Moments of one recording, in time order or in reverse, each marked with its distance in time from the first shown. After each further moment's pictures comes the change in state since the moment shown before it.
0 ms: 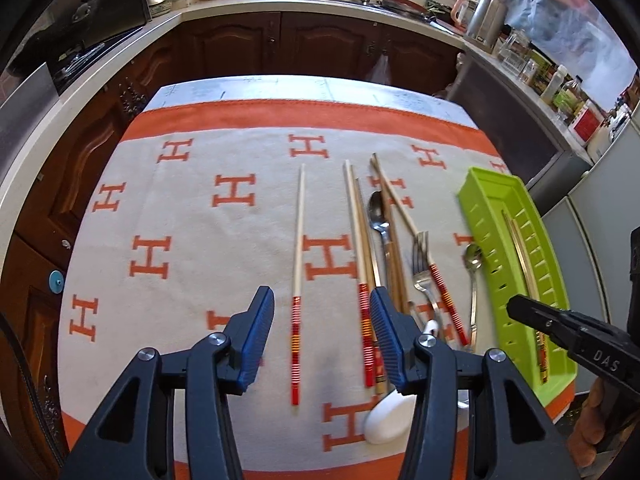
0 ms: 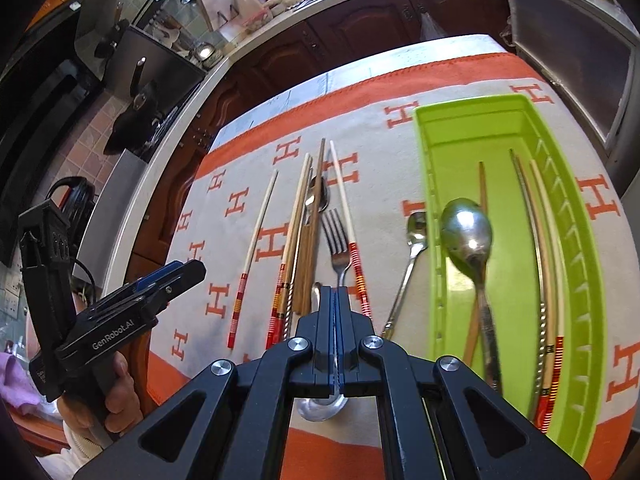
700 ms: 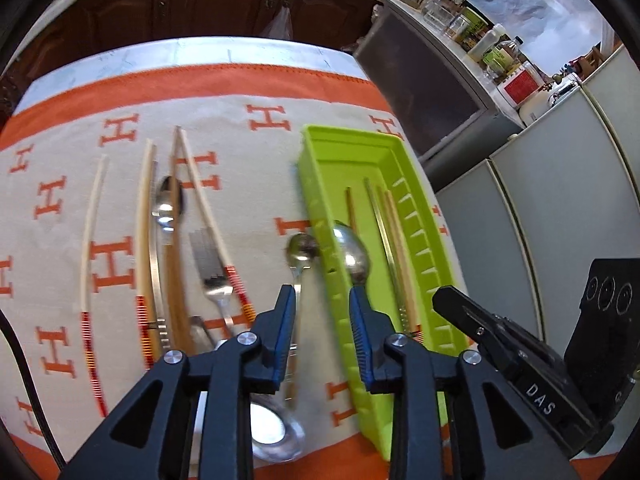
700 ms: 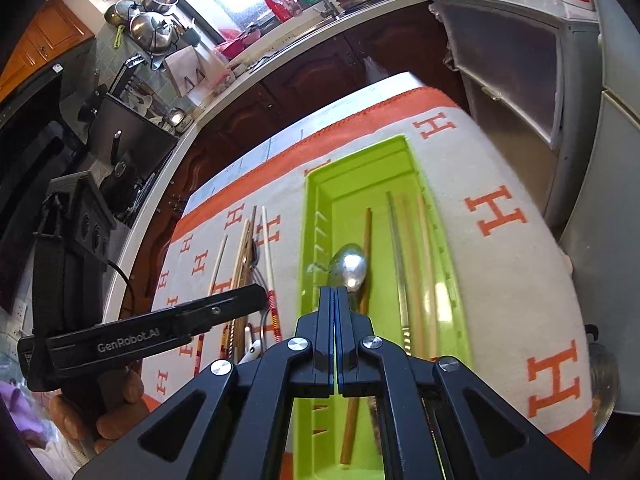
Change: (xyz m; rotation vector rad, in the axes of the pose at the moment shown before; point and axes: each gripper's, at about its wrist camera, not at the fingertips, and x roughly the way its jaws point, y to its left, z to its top) left arm 0.038 -0.136 0.024 0.062 0.162 -0.282; right arm -0.067 -0.094 -0.007 0.128 -0.204 -0.028
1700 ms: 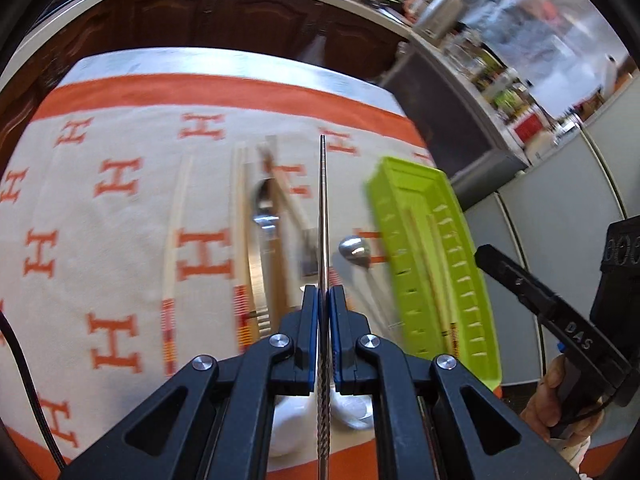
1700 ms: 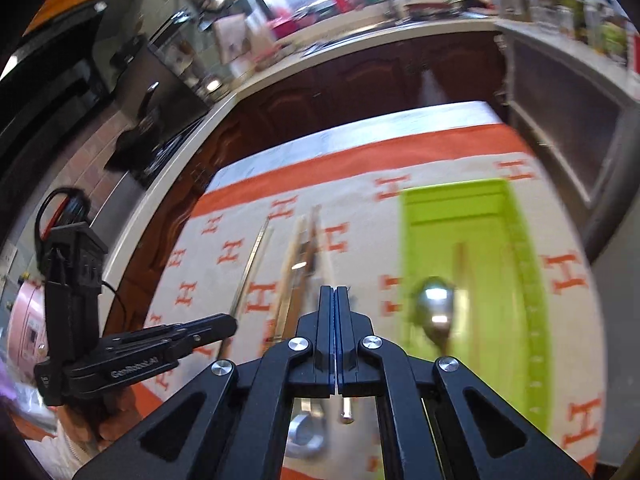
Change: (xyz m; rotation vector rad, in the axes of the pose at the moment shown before) left arm -0.031 0.069 -0.016 -0.060 -0.094 -0.050; right arm 0.009 0.065 0.022 -0.154 -0.037 -0.067
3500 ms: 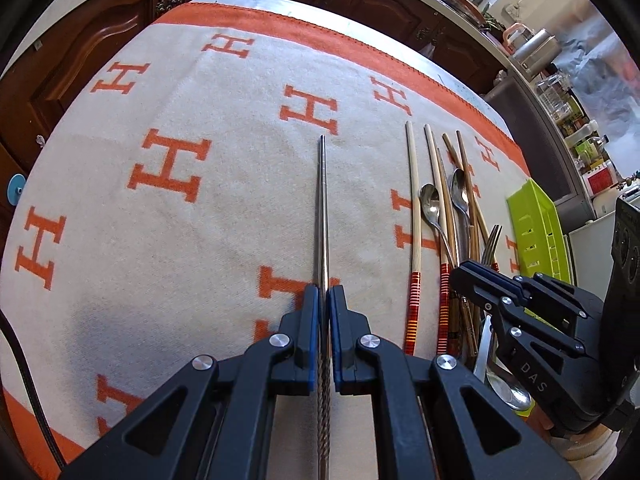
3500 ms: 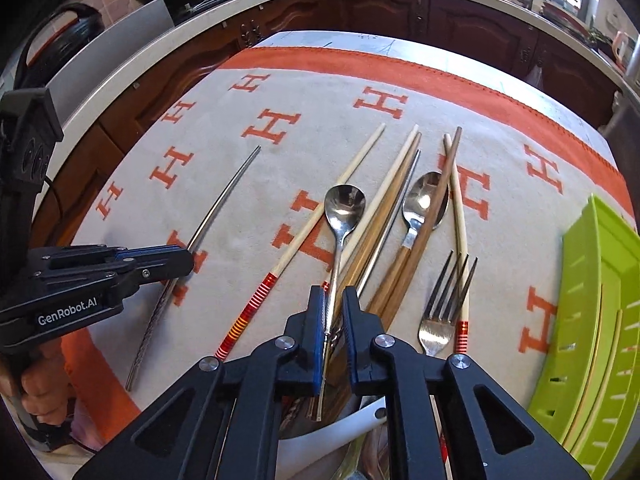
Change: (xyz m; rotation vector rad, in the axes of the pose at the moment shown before) left arm -0.002 0.145 -0.045 -0.254 -0.003 0.175; right arm 0.174 0.146 -0.045 -0.531 0.327 -0.028
